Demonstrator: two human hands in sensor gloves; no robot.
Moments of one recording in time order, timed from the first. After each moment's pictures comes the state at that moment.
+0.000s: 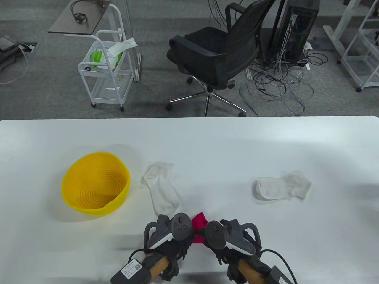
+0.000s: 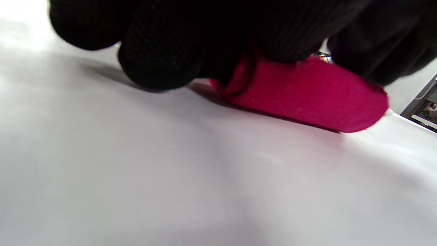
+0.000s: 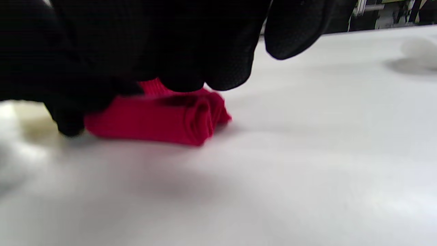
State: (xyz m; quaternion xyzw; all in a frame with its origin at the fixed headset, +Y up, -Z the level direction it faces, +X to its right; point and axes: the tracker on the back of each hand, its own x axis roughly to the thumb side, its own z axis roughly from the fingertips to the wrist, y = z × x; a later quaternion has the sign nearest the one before) left_hand -0.082 -0.762 -0.253 -0.14 -0.15 0.16 0.97; right_hand 0.079 -0.731 -0.233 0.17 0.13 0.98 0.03
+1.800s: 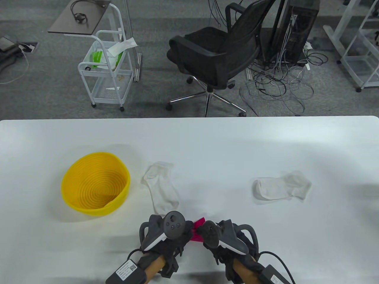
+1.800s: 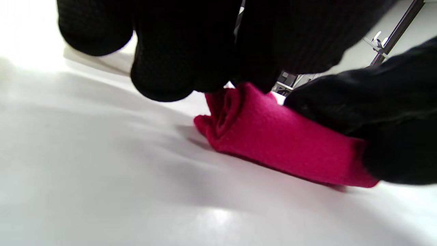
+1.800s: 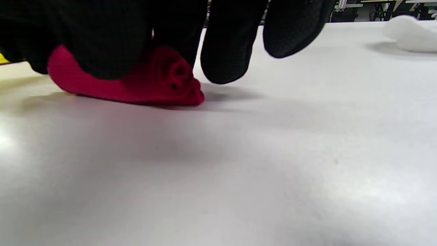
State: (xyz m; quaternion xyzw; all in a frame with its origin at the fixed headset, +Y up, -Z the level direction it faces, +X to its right) left_hand -0.096 -0.744 -0.252 -0.09 -0.13 0.19 0.97; right_hand 0.077 -0.751 -0.239 0.13 0.13 0.98 0.00
